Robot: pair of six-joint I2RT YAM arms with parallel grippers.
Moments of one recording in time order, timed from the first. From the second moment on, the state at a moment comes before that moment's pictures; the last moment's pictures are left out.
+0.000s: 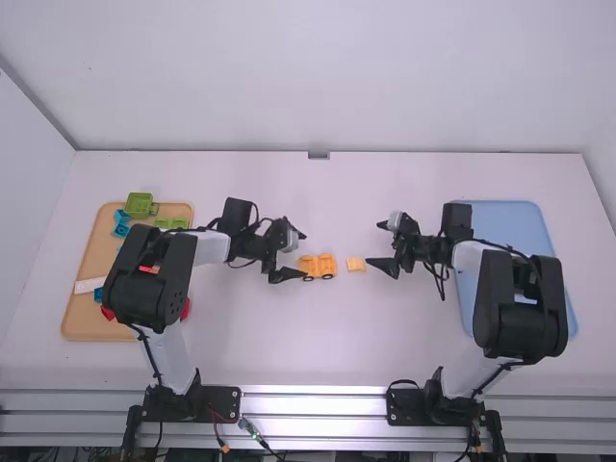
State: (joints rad) left arm -0.17 1.92 0.89 0.04 1.04 0.94; right arm -0.09 1.79 0.81 -0.16 -1.14 -1.12
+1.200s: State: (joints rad) left arm -0.26 1.92 0.70 0.39 0.90 0.70; right arm 0.06 2.08 1.13 -0.61 -0.86 -1.62
